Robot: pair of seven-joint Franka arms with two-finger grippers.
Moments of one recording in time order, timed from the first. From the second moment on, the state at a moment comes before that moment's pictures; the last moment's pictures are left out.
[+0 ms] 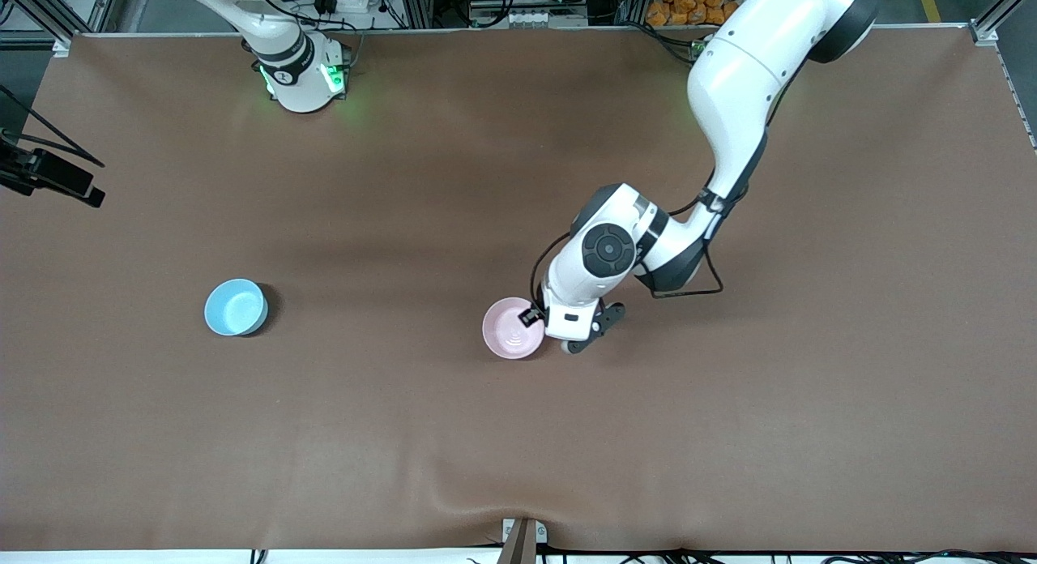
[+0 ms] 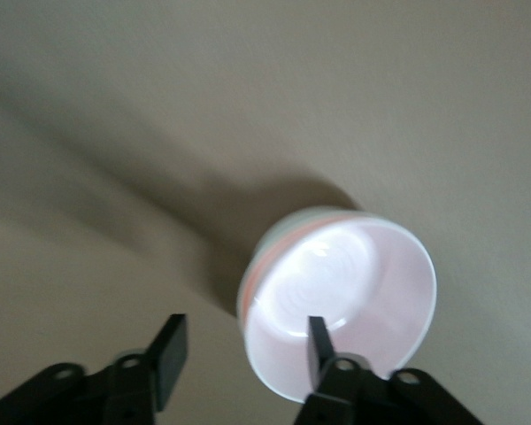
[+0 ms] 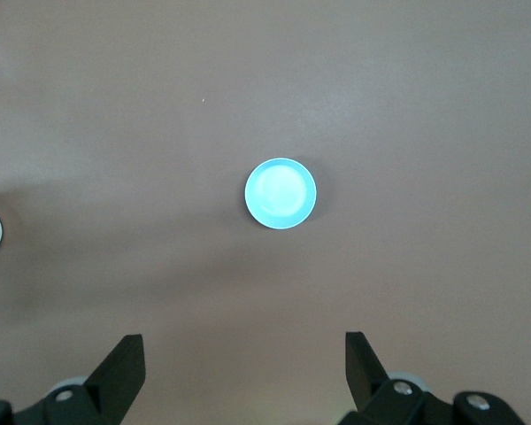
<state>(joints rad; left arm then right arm) -0.42 0.81 -0.29 -1.33 0.02 2.20 -1.30 -0.04 0.05 -0.02 -1.44 0.02 1.45 0.13</state>
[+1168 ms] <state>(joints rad) 0.02 0.29 -0.24 -1.31 0.12 1.51 -0.60 -0.19 0.37 -0.02 -1.82 0.03 2.04 -0.09</state>
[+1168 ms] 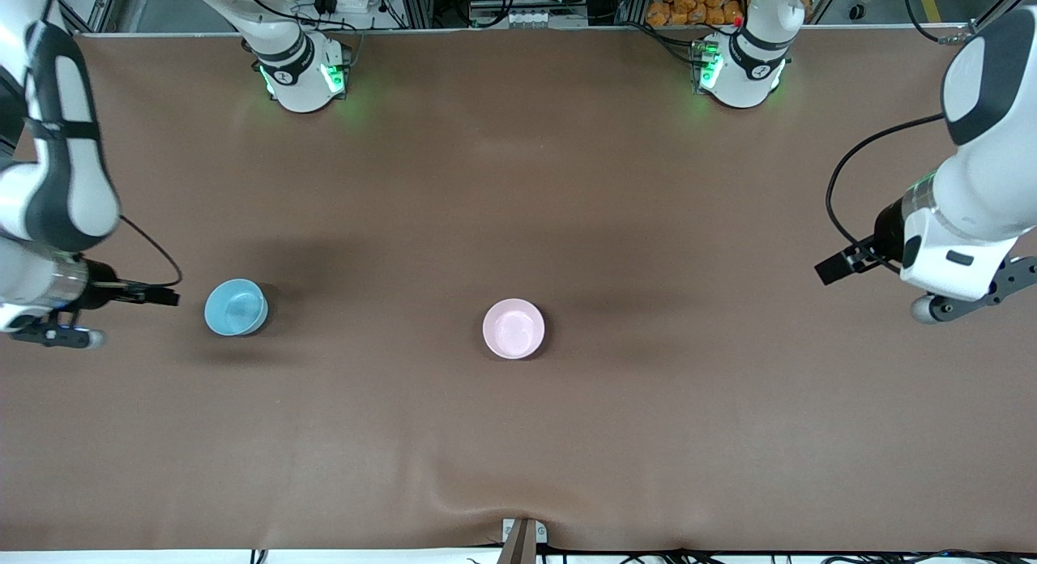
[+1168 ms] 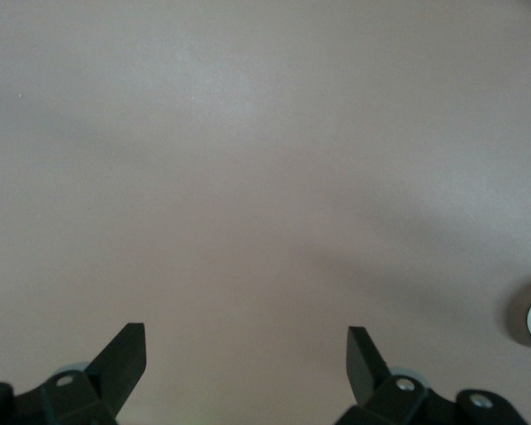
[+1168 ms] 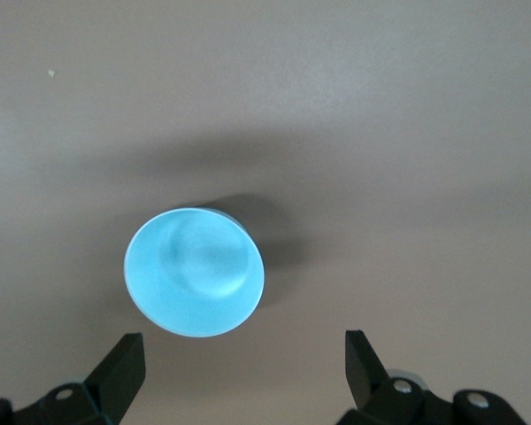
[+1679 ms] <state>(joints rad) 0.07 0.17 -0.24 -1.43 0.09 1.59 -0.41 -0.19 0.42 -0.02 -1.98 0.03 2.26 -0.13</state>
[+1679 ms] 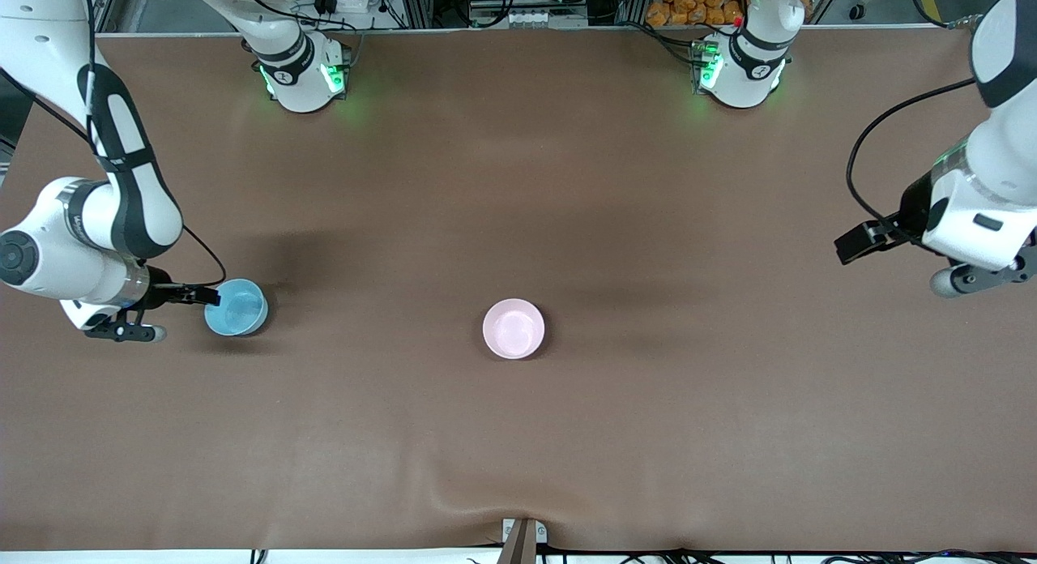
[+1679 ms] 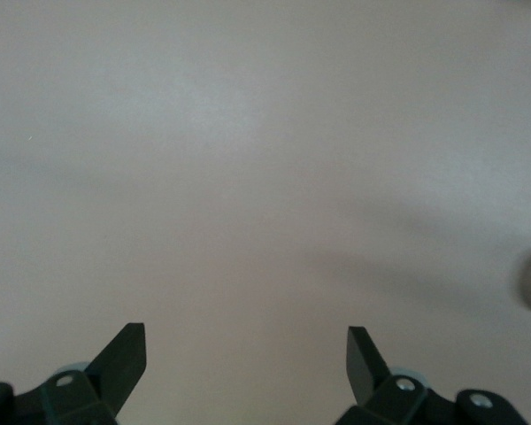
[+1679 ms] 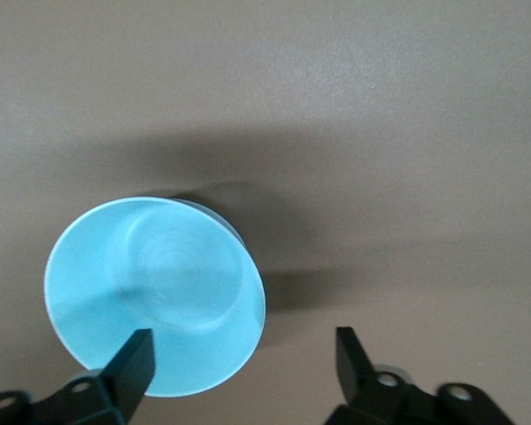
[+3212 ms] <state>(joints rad) 0.08 0.10 -0.25 -1.46 0.06 1.62 -0.37 -0.20 0.49 -0.01 -1.98 0.11 2.33 -0.24</state>
